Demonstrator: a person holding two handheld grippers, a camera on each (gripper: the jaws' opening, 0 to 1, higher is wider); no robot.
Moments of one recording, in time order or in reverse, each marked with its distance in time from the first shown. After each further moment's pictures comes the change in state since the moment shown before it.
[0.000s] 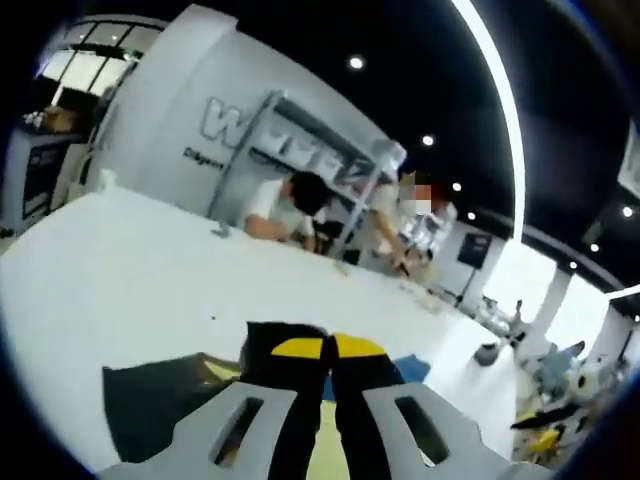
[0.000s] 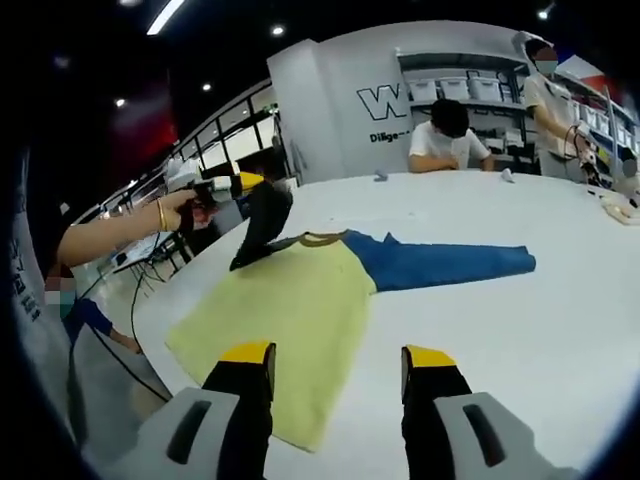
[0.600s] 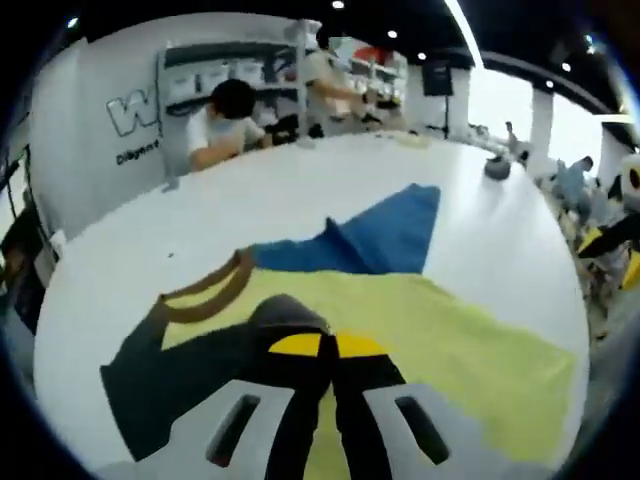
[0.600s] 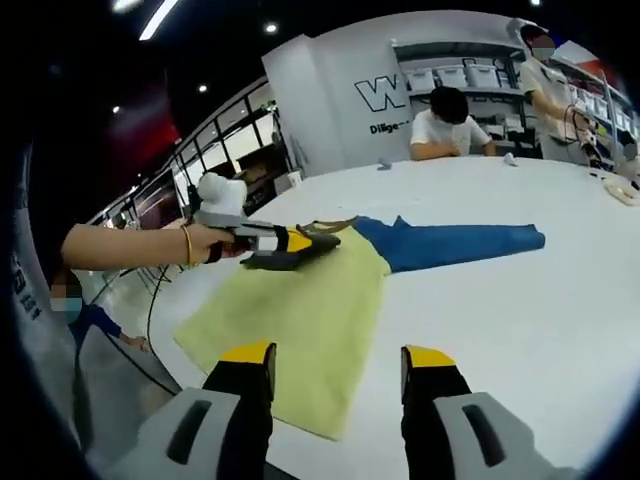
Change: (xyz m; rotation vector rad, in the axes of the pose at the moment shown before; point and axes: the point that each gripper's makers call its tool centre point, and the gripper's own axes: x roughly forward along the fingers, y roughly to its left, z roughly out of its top) left arm 0.017 -0.015 -0.139 0.578 0.474 0.022; right arm 0.001 0.019 -0.022 0.047 0.029 0.025
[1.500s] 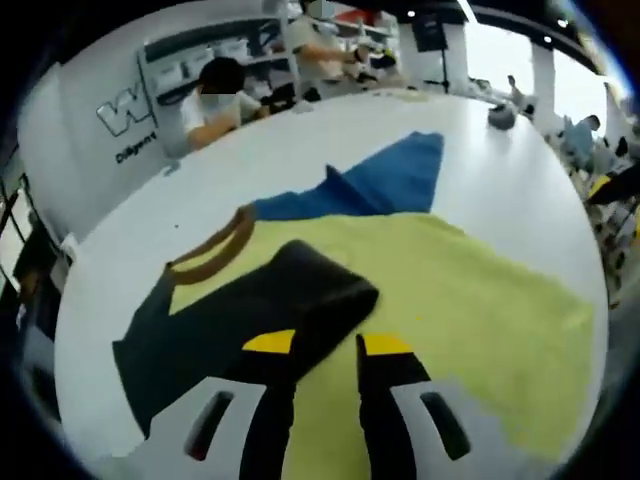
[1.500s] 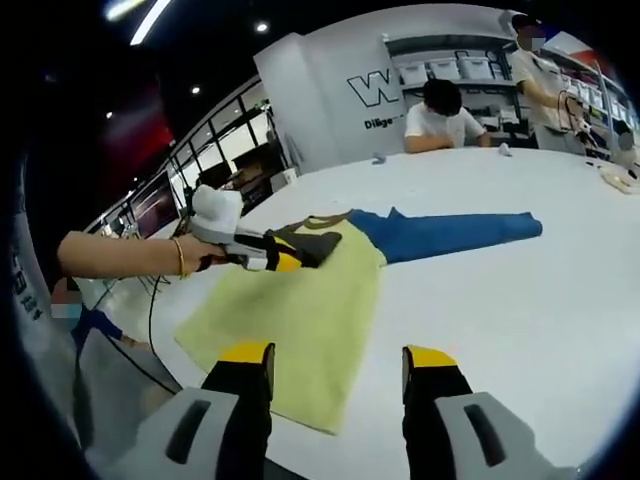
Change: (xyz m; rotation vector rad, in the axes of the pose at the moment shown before) left arm -0.004 0.006 -0.037 0.022 0.121 0.049; right arm 0.000 -0.004 -0.005 0.026 0.016 -0.004
